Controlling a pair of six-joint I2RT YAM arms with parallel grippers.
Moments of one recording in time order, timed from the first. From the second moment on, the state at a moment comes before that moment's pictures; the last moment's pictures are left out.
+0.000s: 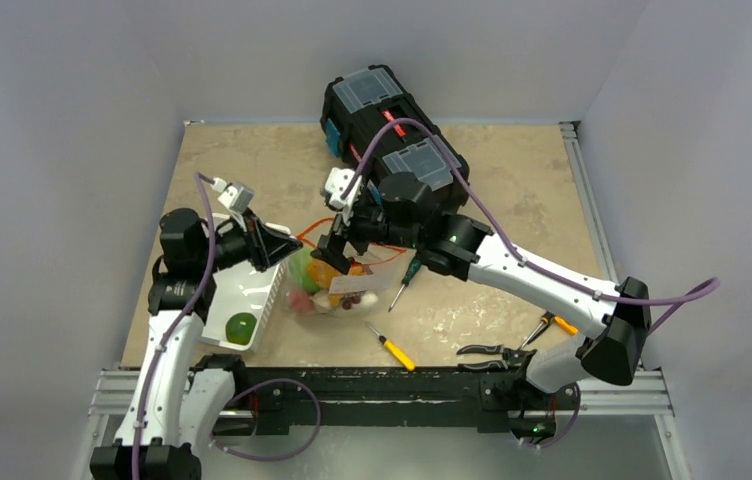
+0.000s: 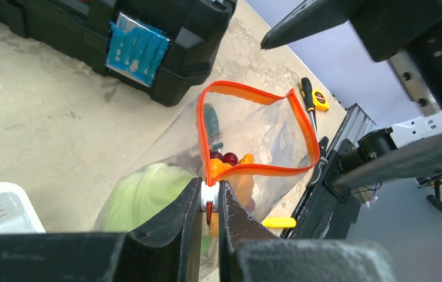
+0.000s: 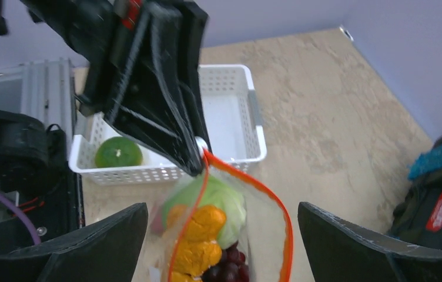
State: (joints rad) left arm 0.05 0.81 0.70 -0.18 0.98 -0.26; right arm 0.97 1.46 1.36 -0.22 -0.20 -0.14
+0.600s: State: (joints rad) left arm -0.05 0.62 0.66 -0.33 0.95 -0.09; right arm 1.03 1.63 1.46 -0.30 -0.49 -0.59
